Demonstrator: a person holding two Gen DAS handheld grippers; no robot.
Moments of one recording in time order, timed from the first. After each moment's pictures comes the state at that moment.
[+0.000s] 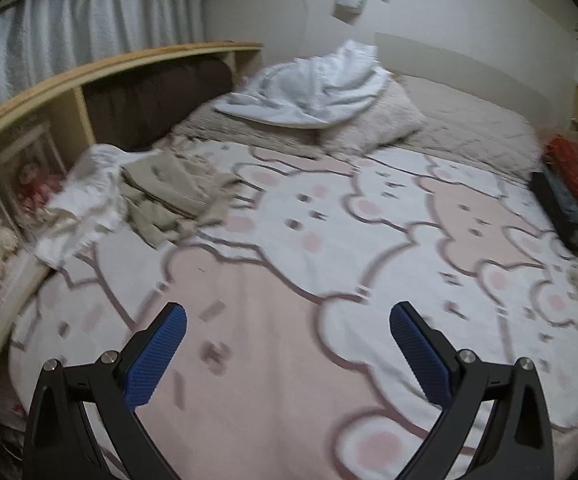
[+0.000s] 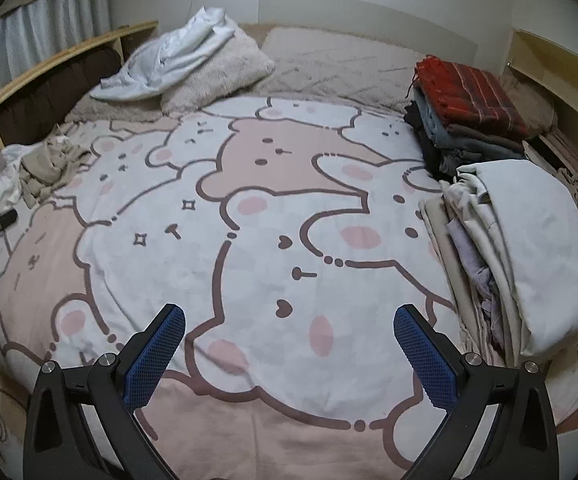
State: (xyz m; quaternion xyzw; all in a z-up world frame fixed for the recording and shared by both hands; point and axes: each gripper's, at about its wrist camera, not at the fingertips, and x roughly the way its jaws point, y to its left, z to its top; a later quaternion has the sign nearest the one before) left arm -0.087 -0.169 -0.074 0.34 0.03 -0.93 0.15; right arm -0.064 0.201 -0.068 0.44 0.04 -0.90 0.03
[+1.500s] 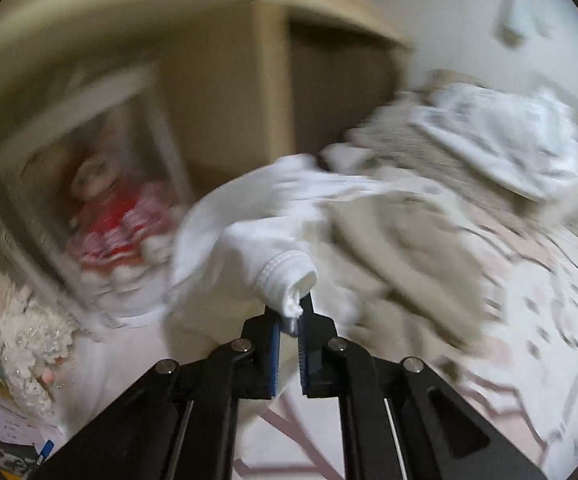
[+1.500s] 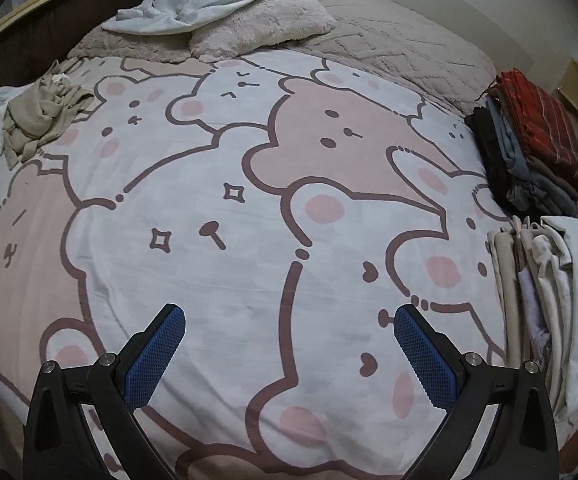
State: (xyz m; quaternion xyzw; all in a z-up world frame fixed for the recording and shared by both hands) left arm -0.161 -0.482 -0.063 0.36 0.07 -0.89 0.26; right arm -0.148 0.090 -0.107 0.50 0.11 -0.86 0.05
